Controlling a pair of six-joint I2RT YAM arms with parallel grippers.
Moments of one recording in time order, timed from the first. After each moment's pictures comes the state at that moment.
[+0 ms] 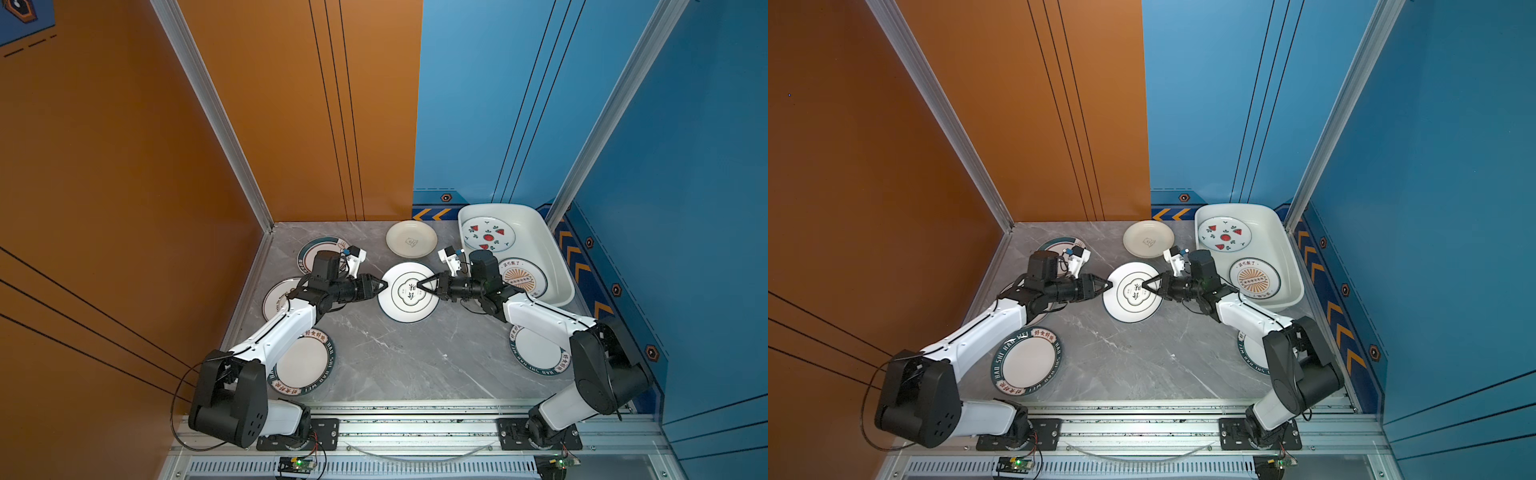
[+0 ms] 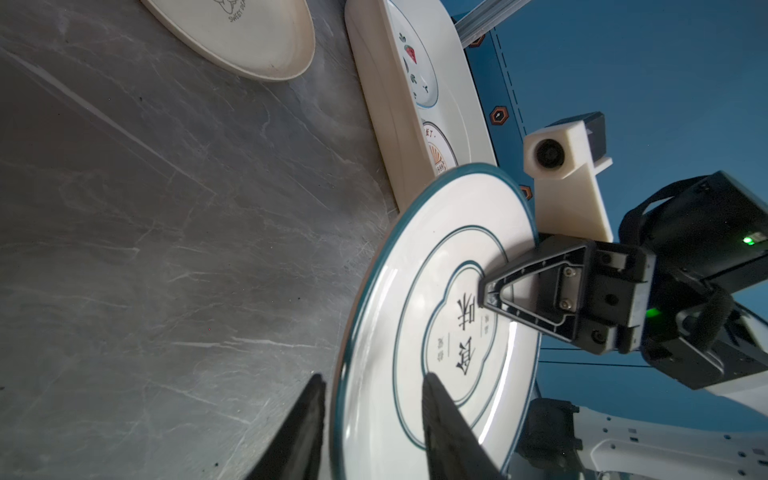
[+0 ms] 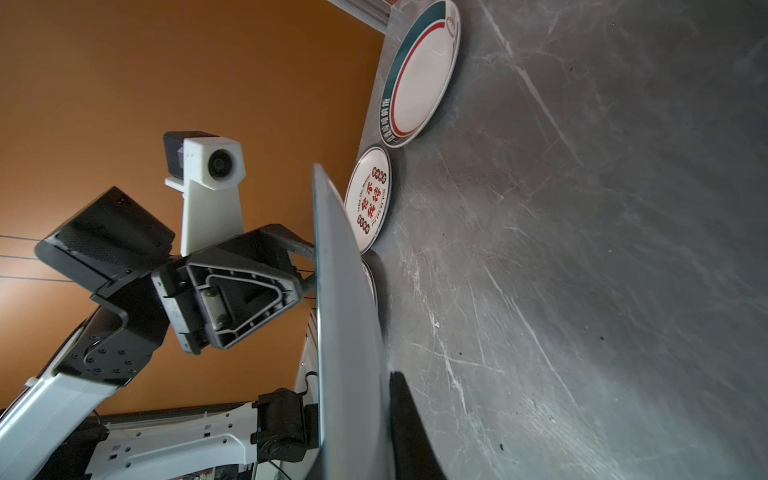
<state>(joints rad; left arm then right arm) -0.27 1.37 0.91 -0.17 0.68 -0.52 0.43 1.56 0.96 0.10 -0.76 0.79</state>
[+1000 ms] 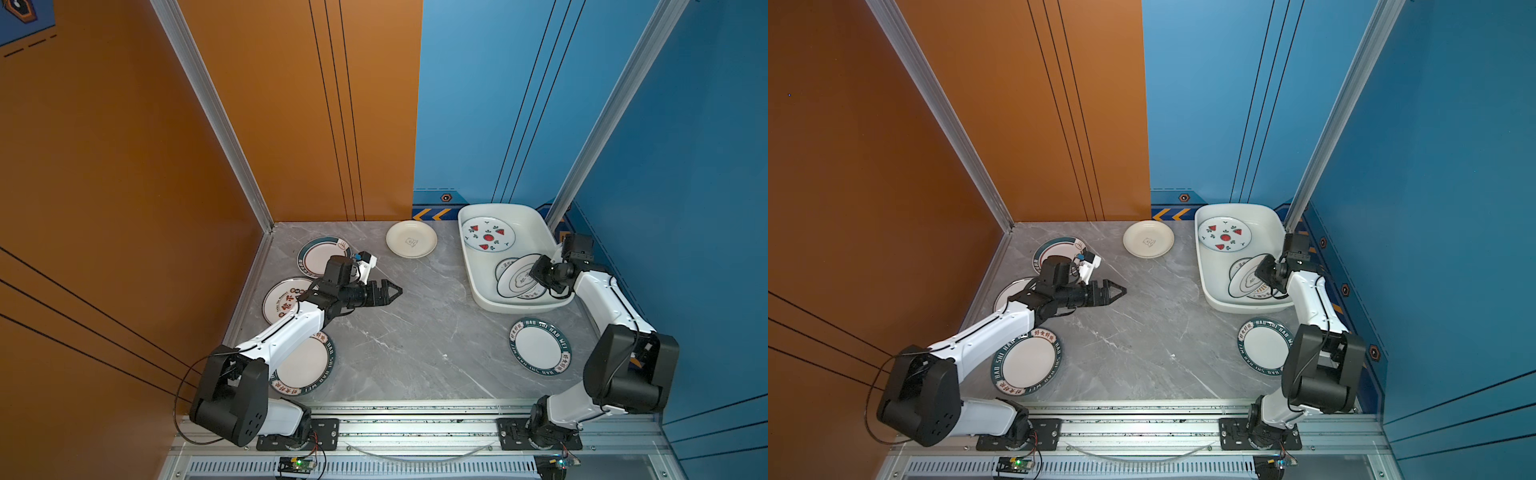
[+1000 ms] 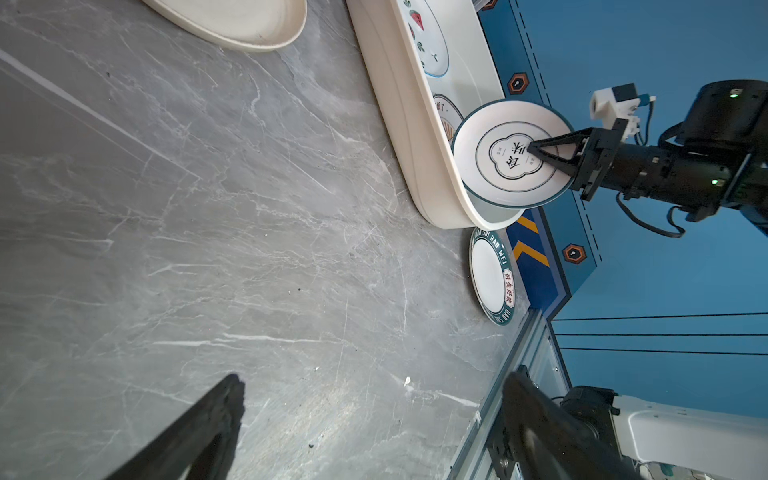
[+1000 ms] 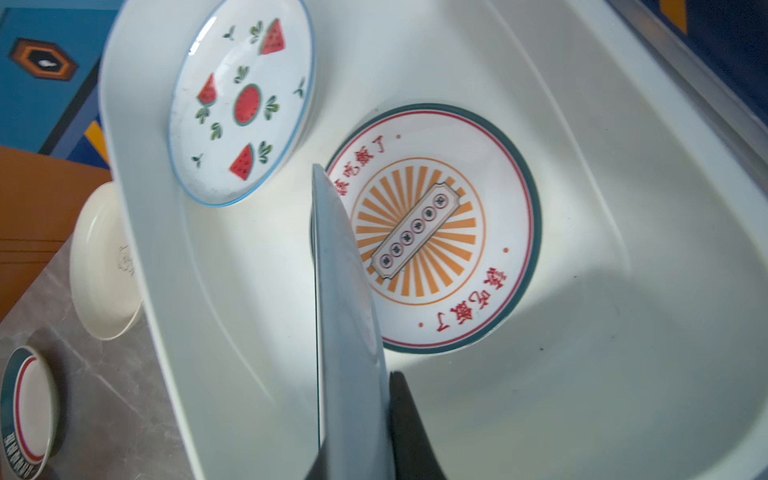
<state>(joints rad) -0.37 1.39 0.87 -0.14 0.59 -0.51 -0.27 1.58 1.19 -0.58 -0.19 0.44</state>
